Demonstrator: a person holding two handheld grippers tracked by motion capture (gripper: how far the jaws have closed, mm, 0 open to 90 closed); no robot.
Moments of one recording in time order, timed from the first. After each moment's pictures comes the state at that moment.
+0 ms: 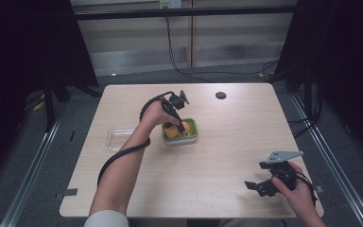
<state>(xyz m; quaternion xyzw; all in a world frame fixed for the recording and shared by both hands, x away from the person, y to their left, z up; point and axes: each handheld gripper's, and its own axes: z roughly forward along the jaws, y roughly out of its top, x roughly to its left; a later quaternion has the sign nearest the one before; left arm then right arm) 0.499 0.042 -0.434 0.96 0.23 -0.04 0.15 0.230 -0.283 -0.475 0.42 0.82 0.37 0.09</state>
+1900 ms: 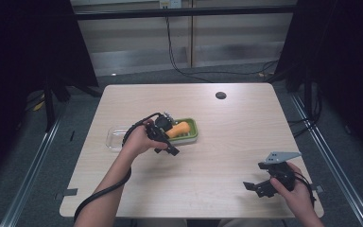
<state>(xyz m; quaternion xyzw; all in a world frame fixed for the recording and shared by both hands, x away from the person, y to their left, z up) 0.417 0.091 -0.445 0.95 0.21 -0.06 0.22 0.229 -0.278 -0.474 0.42 0.83 0.37 0.09</state>
